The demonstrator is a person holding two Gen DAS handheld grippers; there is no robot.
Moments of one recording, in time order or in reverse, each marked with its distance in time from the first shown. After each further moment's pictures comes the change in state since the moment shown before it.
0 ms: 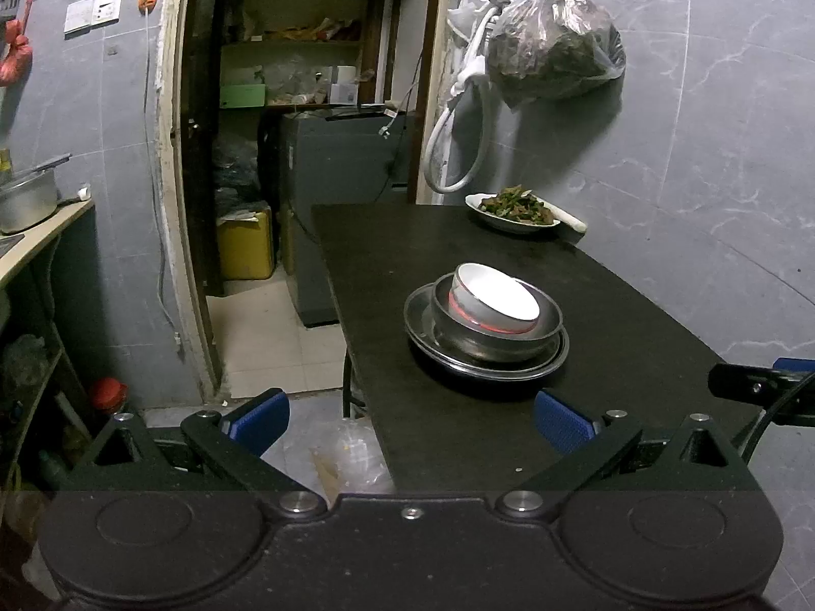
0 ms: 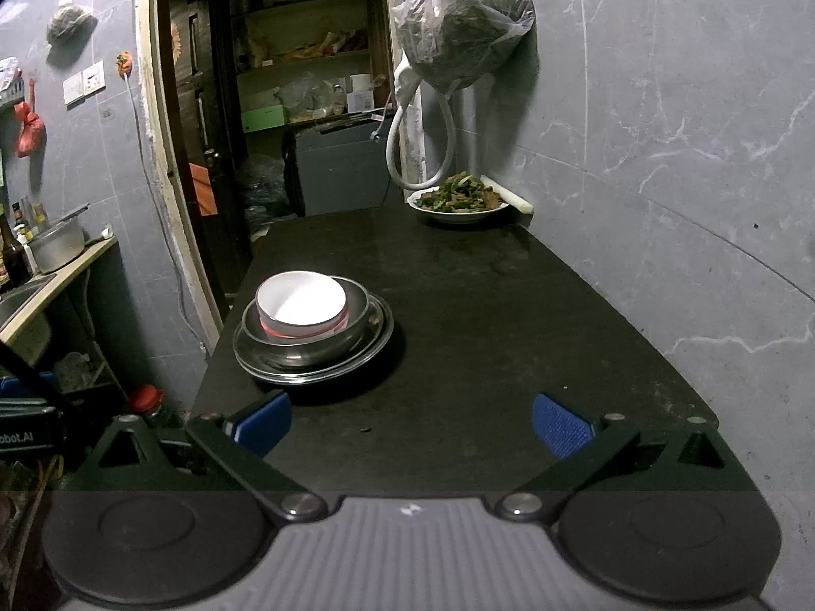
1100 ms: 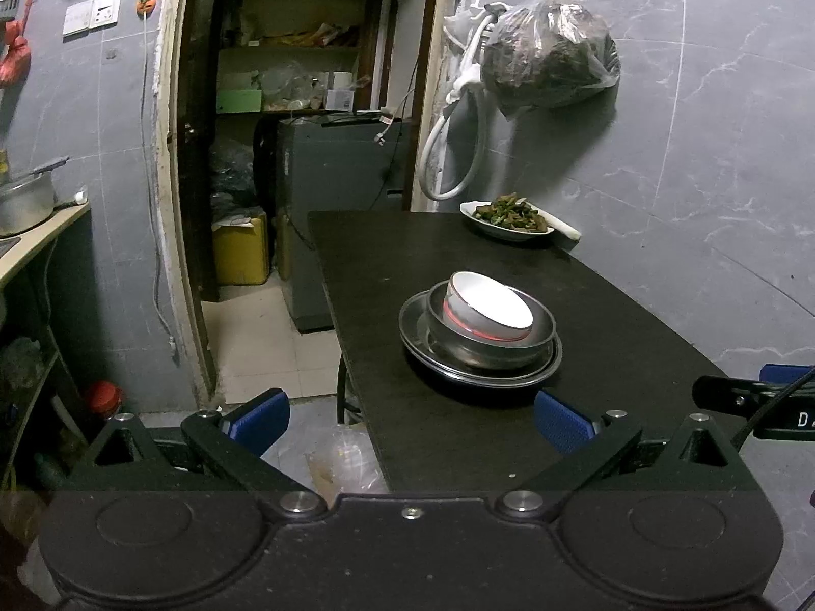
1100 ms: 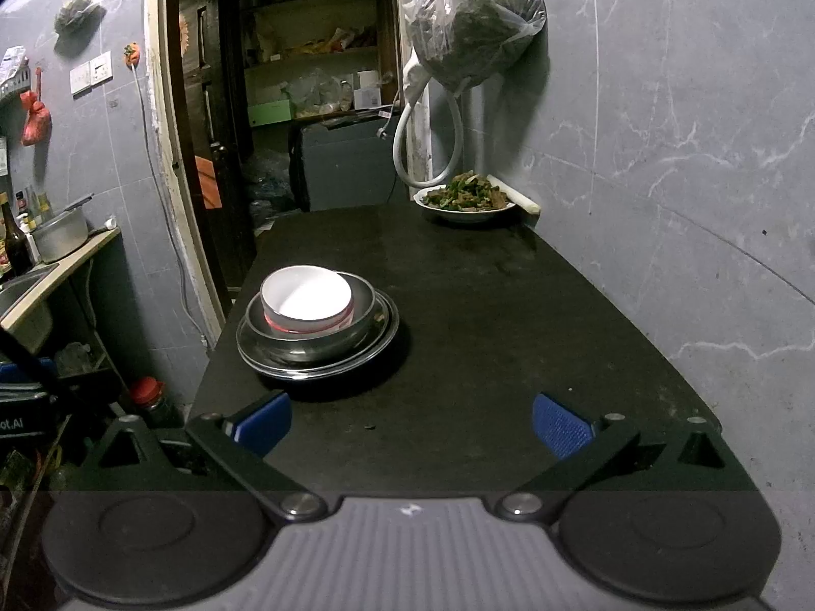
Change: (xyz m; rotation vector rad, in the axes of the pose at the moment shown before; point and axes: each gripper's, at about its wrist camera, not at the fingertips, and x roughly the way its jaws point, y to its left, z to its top) left arm -0.005 0.000 -0.002 0.000 -0.019 -0.013; right arm -0.001 0.004 -0.003 -0.024 0.002 0.004
